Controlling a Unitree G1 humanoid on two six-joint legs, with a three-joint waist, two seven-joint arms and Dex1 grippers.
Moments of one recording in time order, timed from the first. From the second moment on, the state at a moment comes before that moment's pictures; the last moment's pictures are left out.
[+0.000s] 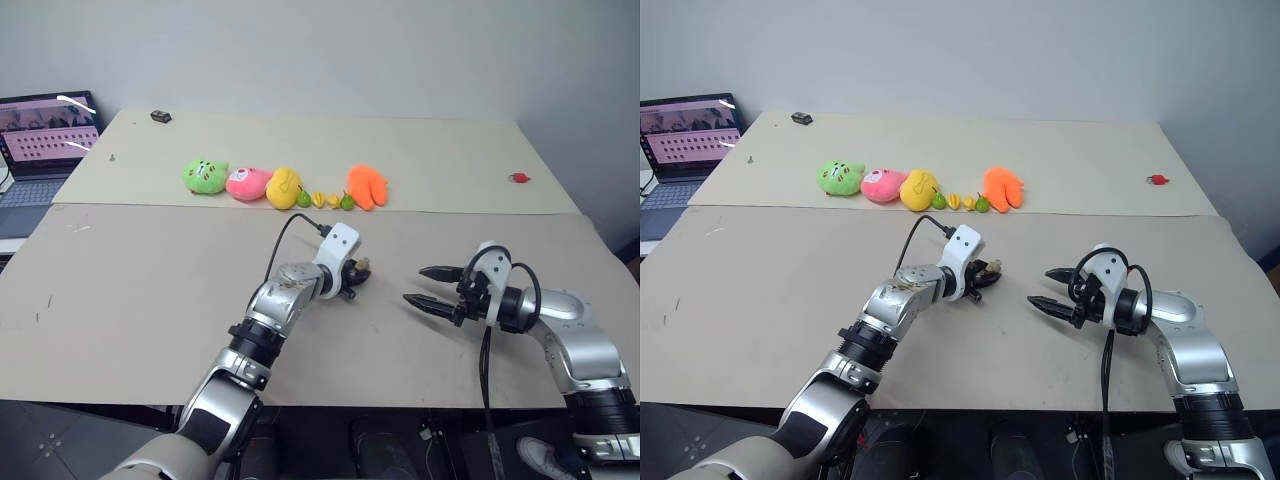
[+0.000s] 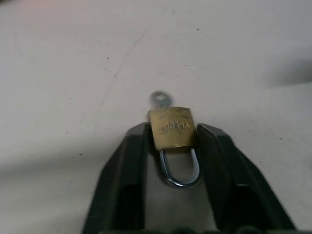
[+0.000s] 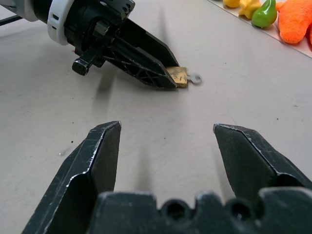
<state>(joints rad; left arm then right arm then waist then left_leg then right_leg) -0.72 0.02 -0.25 0.38 -0.08 0.63 -0.46 -0.26 -0.70 -0.06 -0.03 0.34 0.31 1.00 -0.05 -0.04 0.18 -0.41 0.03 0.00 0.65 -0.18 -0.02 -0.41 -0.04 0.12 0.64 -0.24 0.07</state>
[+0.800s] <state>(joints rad) -0.60 0.35 -0.19 0.20 -0.40 0.42 -1.19 -0.29 -0.67 -0.04 -0.01 0.31 0.24 0.99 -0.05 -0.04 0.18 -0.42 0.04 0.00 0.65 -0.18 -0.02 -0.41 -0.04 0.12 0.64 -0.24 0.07</state>
